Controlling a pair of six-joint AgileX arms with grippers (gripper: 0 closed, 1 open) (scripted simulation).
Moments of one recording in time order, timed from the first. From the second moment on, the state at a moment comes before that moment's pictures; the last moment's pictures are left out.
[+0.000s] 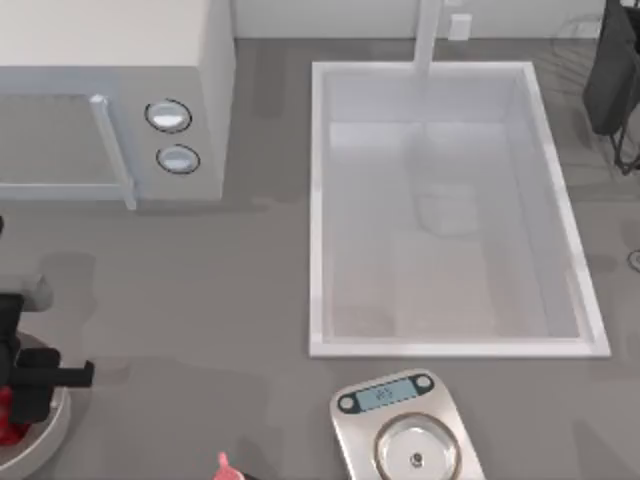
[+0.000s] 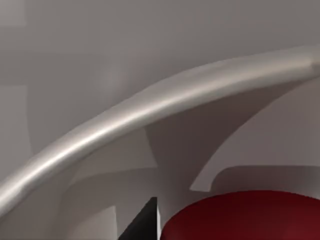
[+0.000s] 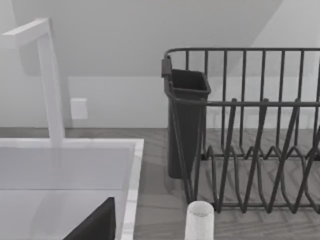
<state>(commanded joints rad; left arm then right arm) -0.03 1.59 0.59 -0.57 0.00 -0.01 0.00 0.00 0.00 0.00 0.00 0.00</state>
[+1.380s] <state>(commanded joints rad) -0.04 1.44 1.39 -1.48 -0.02 -0.01 0.00 0.00 0.00 0.00 0.00 0.00</state>
